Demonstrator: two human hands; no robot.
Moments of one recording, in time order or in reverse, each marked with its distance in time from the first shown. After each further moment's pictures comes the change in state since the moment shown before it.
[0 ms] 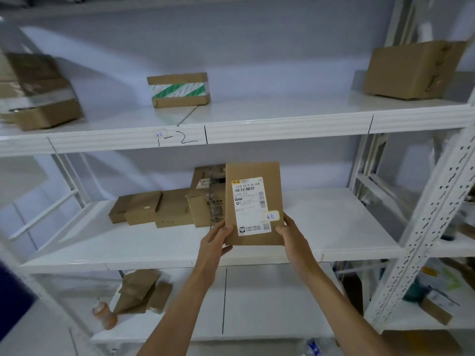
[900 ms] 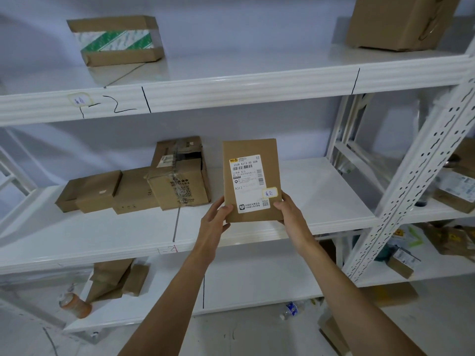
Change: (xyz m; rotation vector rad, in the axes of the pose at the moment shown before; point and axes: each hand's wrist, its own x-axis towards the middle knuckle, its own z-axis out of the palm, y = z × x) left_hand 0.062 -0.042 0.078 0.072 -0.089 -0.115; right_hand 0.065 0.055 -0.059 0.079 0.011 0.076
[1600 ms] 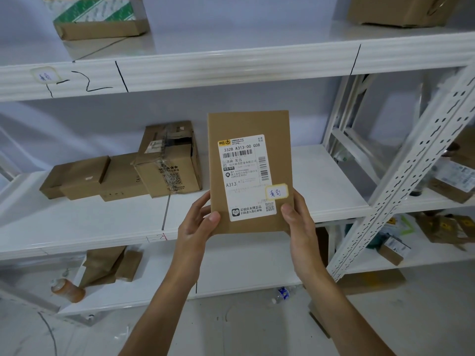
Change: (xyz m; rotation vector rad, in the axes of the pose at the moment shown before) left_hand -0.071 0.006 -0.002 -0.059 -0.022 0.225; right_hand -0.067 -0.002 -0.009 0.292 0.040 -0.332
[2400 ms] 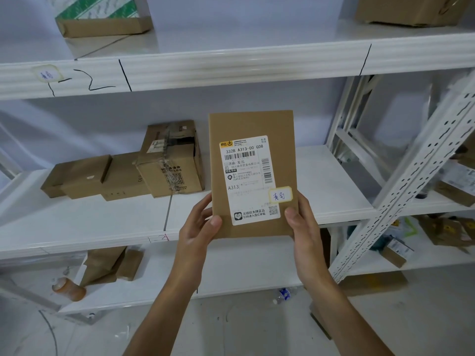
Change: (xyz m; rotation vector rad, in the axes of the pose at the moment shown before) left_hand -0.004 0.005 -0.002 0.014 0.007 0.009; right_hand 0.001 0.004 0.006 -0.001 0.013 -0.041
